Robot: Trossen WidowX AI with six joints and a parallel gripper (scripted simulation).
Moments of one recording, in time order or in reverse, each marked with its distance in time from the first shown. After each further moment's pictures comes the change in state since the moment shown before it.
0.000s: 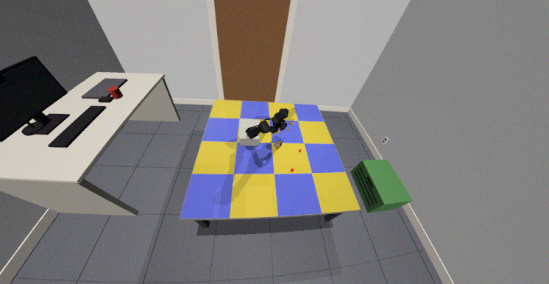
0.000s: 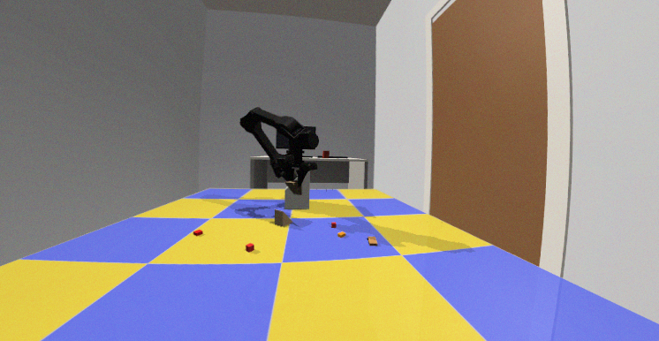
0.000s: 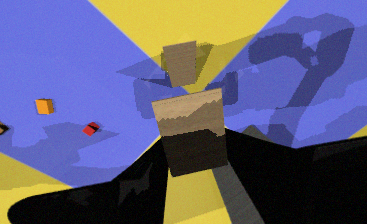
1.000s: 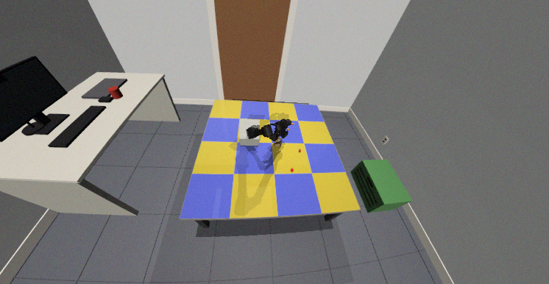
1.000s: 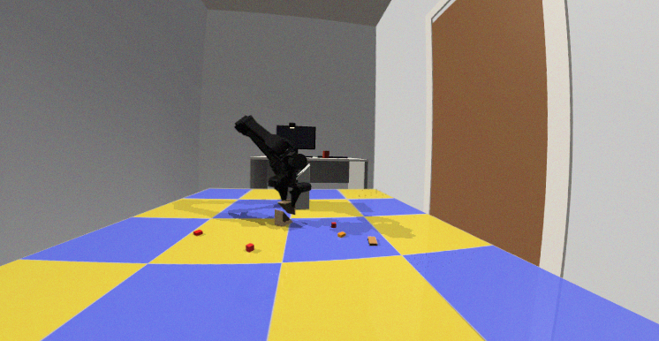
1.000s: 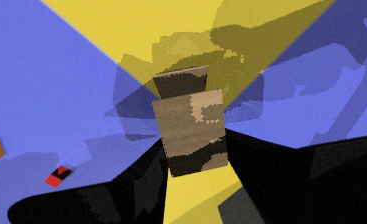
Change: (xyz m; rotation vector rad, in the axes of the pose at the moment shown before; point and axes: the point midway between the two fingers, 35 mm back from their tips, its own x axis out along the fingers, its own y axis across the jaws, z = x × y) arm 0.078 -0.008 0.031 0.004 -0.006 -0.015
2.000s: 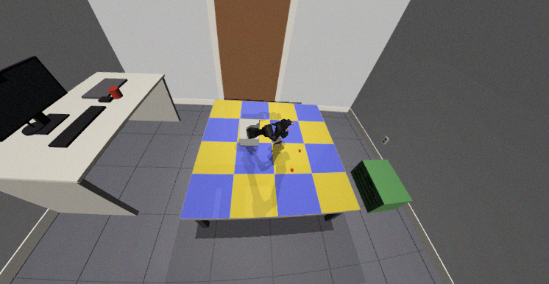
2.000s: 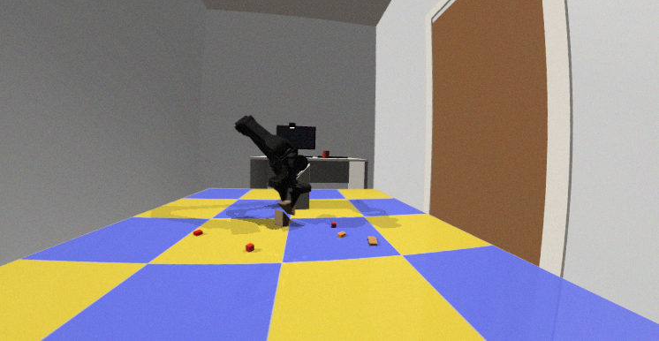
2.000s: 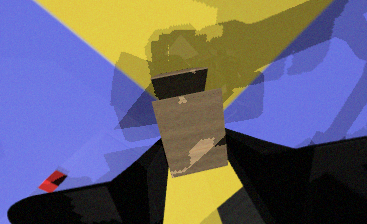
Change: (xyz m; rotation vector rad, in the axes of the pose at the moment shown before) arm 0.003 0.000 0.001 0.003 -0.001 -0.022
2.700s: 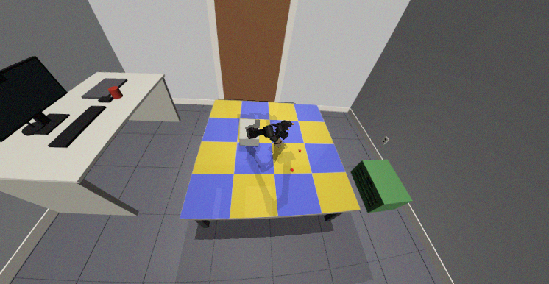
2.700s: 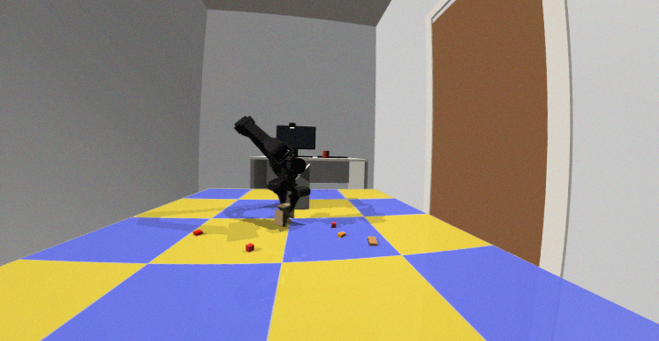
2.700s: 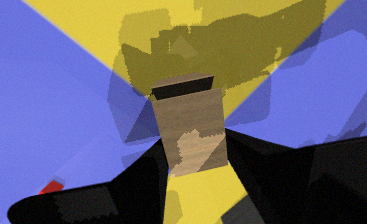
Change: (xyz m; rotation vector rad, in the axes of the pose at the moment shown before) arm 0.011 0.001 0.005 0.006 -0.002 0.000
